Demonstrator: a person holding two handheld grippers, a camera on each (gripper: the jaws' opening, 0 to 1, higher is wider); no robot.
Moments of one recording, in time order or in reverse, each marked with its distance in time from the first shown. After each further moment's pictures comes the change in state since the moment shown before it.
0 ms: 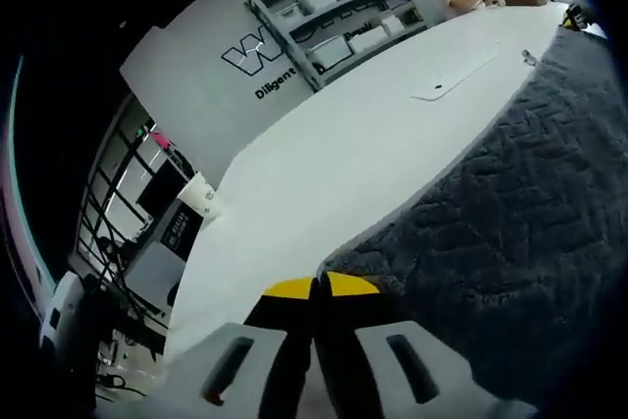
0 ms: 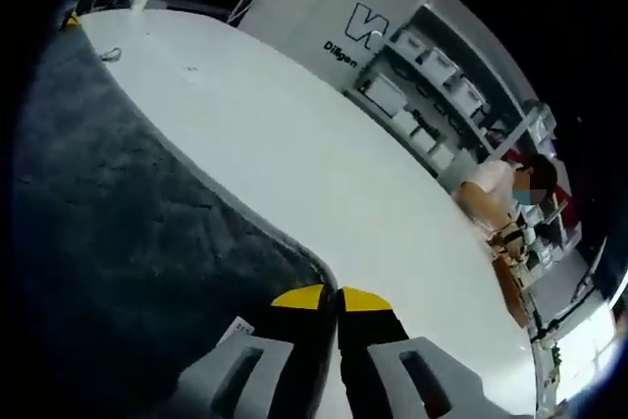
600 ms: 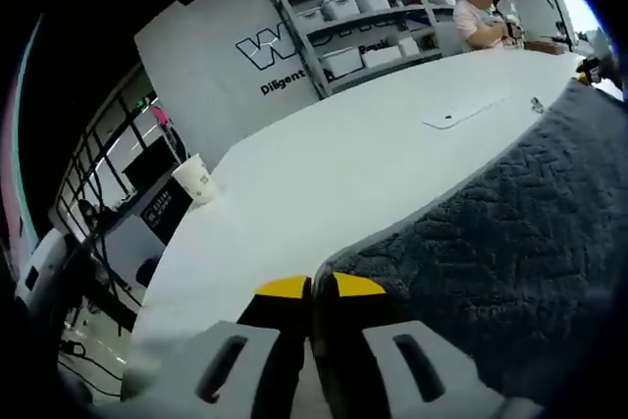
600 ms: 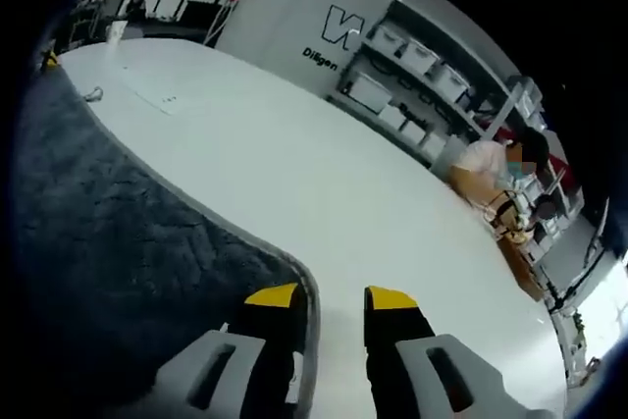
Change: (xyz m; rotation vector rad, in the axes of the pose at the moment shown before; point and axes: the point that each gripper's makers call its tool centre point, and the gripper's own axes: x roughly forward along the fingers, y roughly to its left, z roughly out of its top) left arm -0.005 0.005 -0.002 -0.225 -0.020 -0.069; right arm -0.010 -0.015 0.003 0.198 -0.029 -0.007
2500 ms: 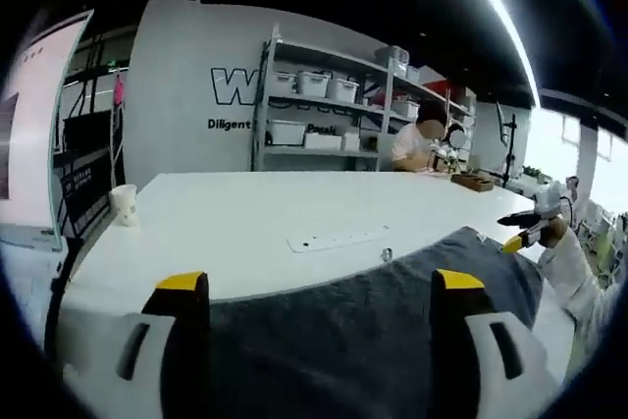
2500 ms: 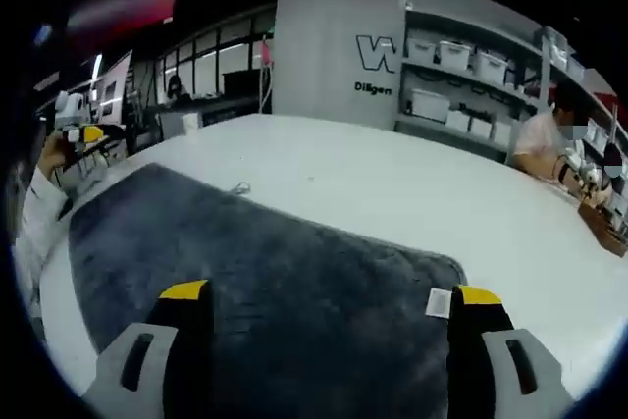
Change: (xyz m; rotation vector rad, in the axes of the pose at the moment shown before) left arm -0.163 -0.098 0.094 -0.340 -0.277 -0.432; right arm -0.142 0.130 0.036 0.227 -0.127 0.483
